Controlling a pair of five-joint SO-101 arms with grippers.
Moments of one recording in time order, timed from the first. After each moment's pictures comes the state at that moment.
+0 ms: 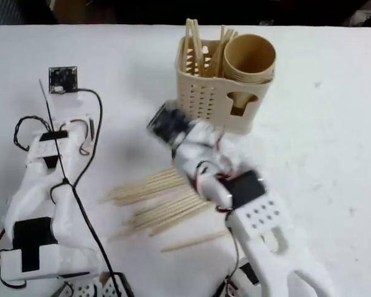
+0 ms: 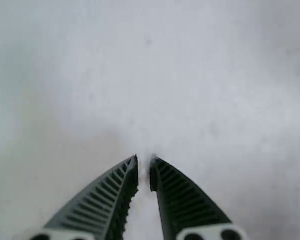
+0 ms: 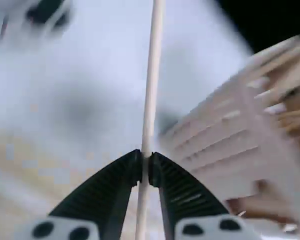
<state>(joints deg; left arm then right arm) -16.2 -3.1 40.4 25.0 -3.9 -29.8 -44.1 36.7 49.6 26.9</state>
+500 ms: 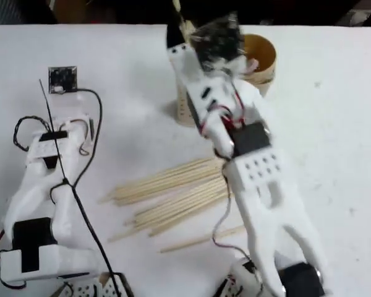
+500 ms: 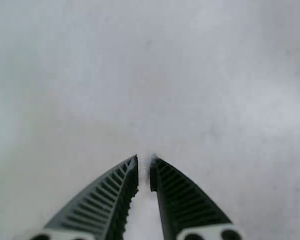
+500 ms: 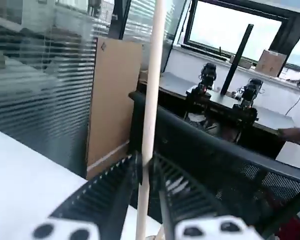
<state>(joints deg) -16.2 -3.1 40.4 25.0 -3.9 -24.5 -19.4 11.4 13.0 17.1</state>
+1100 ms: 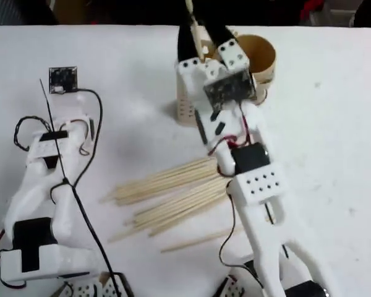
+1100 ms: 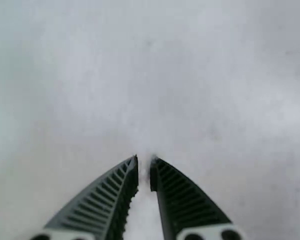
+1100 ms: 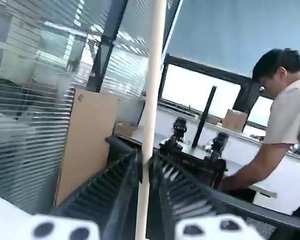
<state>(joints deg) -16.2 -3.1 40.4 25.0 -3.9 -23.0 -31.3 34.8 -14.5 18.6</state>
